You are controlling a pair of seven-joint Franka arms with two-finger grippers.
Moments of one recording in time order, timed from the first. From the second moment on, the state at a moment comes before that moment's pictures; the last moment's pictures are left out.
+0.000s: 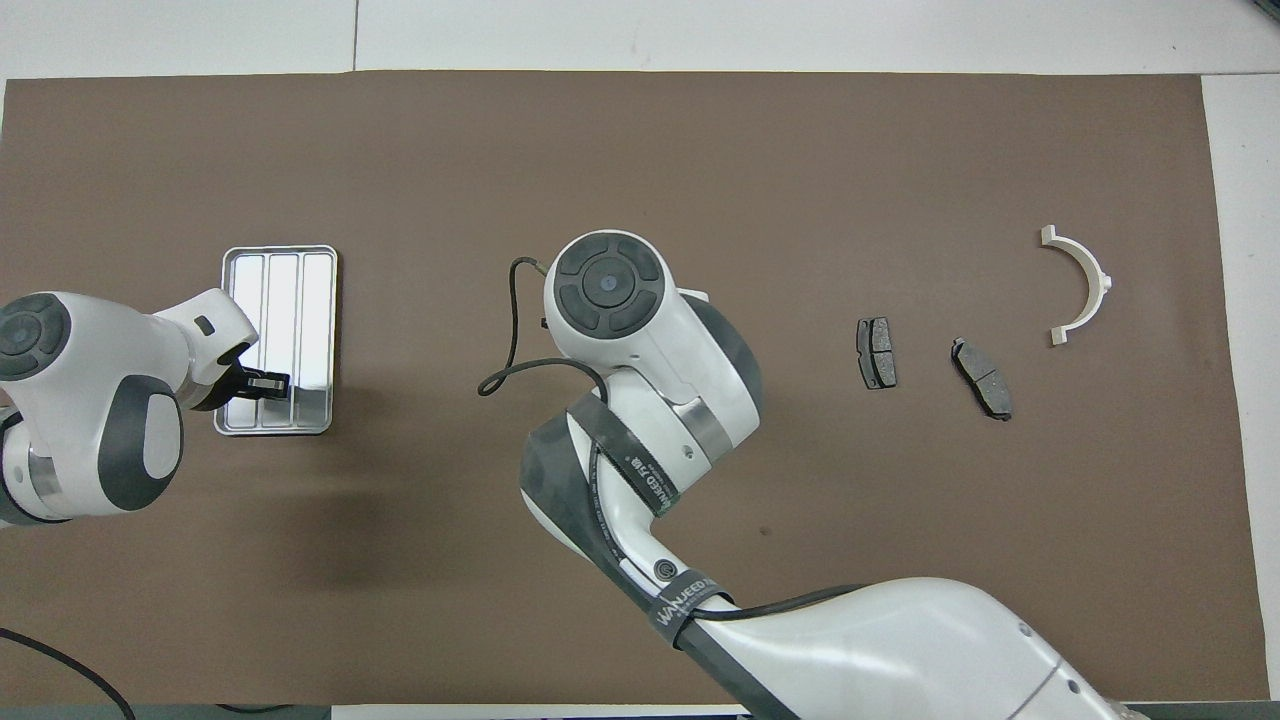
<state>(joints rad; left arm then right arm) 0.03 0.12 -0.01 -2.27 0.01 2.37 0.18 0.60 0.52 0.08 -1.50 0.00 2.09 1.53</state>
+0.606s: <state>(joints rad) 0.02 0.12 -0.01 -2.28 0.01 2.39 0.18 0.62 0.65 0.07 -1.52 0.00 2.29 1.55</state>
